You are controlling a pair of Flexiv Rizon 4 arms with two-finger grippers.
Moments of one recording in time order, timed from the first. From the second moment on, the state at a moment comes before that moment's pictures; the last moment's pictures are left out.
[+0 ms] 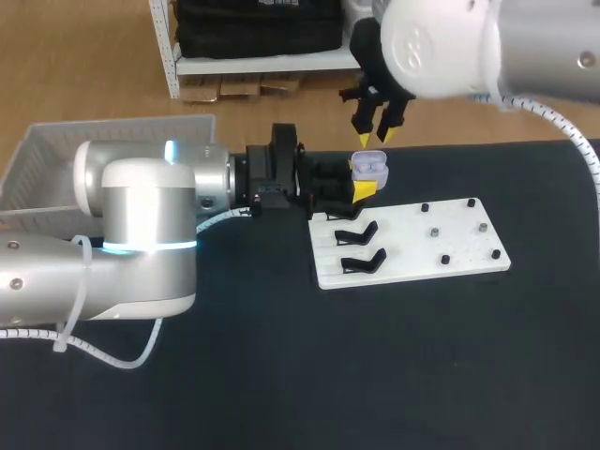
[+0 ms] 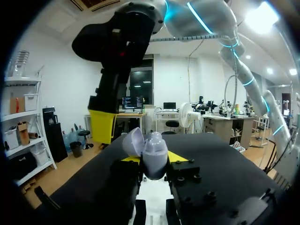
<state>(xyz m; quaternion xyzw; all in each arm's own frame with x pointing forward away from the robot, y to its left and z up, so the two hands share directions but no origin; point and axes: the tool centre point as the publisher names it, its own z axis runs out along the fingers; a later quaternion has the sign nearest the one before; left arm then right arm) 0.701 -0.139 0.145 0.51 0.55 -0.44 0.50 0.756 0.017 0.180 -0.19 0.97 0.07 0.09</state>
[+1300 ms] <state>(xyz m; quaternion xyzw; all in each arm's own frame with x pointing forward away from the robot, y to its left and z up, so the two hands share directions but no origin) 0.724 -0.111 0.157 0.51 0.54 -0.41 0.53 0.750 -0.020 0.220 -0.12 0.97 0.16 0.15</state>
